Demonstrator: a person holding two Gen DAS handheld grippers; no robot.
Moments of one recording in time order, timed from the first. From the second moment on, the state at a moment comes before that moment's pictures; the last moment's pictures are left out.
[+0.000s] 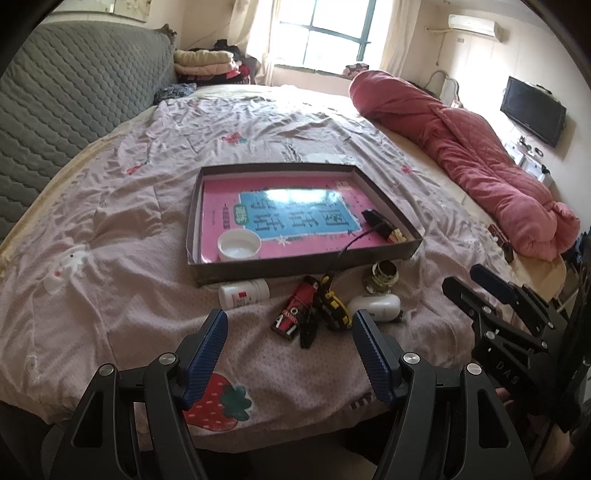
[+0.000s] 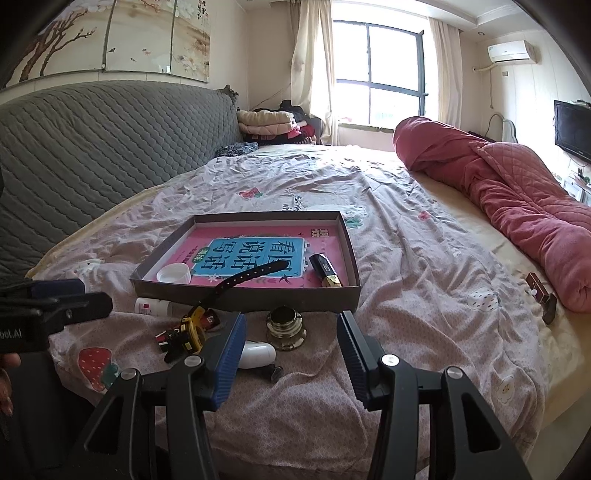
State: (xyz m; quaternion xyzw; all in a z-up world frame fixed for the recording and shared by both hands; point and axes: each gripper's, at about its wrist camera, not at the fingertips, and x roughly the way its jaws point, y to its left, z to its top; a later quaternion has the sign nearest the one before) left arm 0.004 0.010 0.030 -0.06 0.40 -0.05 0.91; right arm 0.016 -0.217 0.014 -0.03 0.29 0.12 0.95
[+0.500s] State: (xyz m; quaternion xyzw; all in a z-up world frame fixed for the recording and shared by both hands) left arm 0.016 0.022 0.008 -0.07 0.42 -0.04 0.90; right arm 0.026 -0.215 0.001 -0.03 0.31 0.13 0.94
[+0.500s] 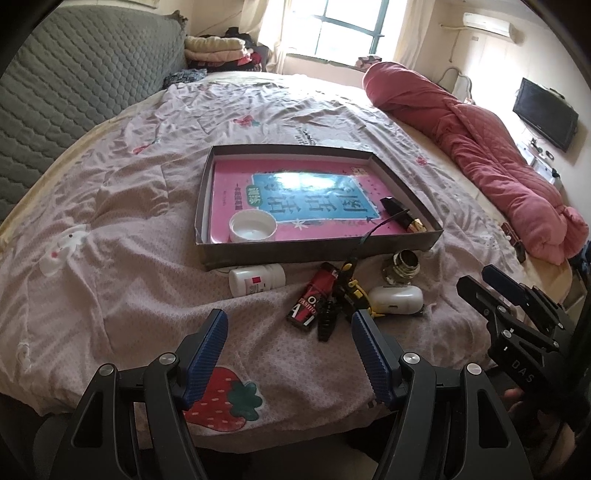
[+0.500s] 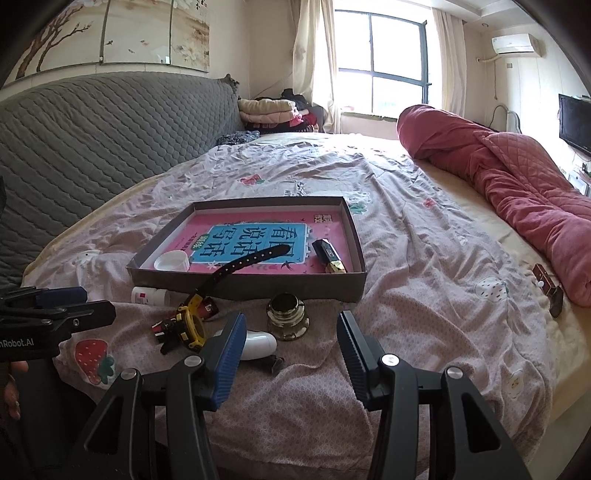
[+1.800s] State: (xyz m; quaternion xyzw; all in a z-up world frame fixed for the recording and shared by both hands) left arm 0.063 0.033 -0.021 -0.09 0.45 0.01 0.89; right arm 0.063 -0.203 -0.022 -0.03 0.34 0.14 0.93
